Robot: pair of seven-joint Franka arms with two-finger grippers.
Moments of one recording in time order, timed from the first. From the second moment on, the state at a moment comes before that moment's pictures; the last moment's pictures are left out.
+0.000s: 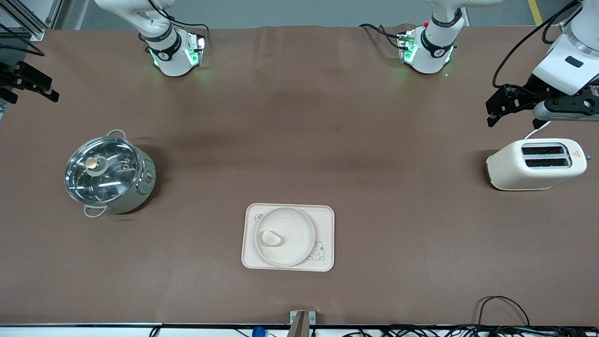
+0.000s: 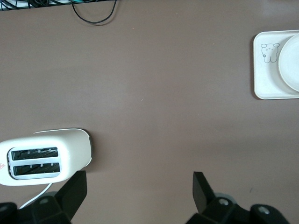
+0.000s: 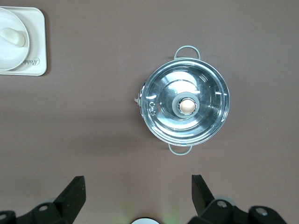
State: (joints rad) left arm -0.07 -0.08 -0.10 -1.66 0.03 1.71 -0.08; right arm 0.05 -0.13 -0.14 -1.62 0.03 1.46 -0.09
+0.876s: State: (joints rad) left arm -0.07 -0.08 -0.10 -1.65 0.03 1.71 -0.09; right arm 0.05 -0.10 -0.13 -1.63 0.04 1.51 -0.09
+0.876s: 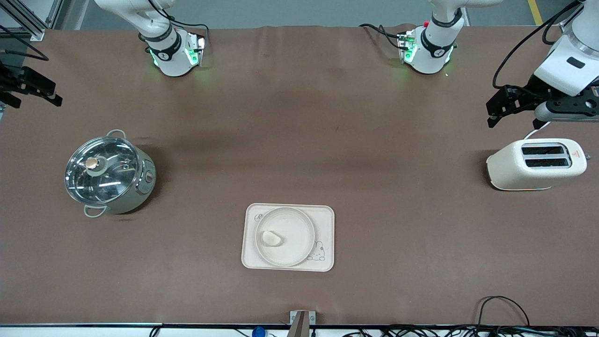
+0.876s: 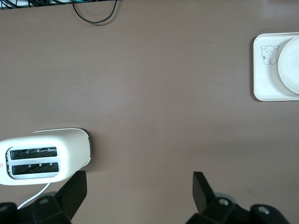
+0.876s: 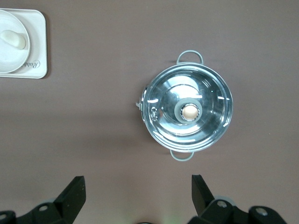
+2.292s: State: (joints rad) left arm -0.06 -0.08 -0.10 -1.65 0.03 1.71 -0.09; right arm 0.34 0.75 -0.08 -1.33 0.45 2.12 0.09
